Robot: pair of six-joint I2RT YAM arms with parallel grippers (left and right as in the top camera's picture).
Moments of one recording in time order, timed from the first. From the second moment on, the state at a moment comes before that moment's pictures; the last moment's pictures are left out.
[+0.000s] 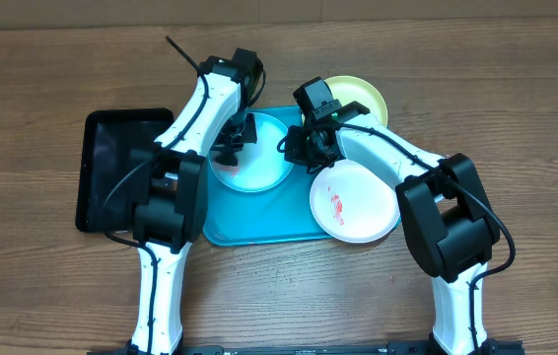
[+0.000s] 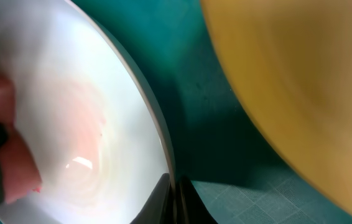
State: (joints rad) left arm -0.30 2.36 1.97 -1.24 -0.11 -0.39; right arm 0.49 2.16 1.55 -0.63 -0.24 0.65
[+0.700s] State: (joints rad) left arm -0.33 2.36 1.97 -0.96 0.22 -0.18; right arm 0.49 2.16 1.55 -0.63 -0.24 0.65
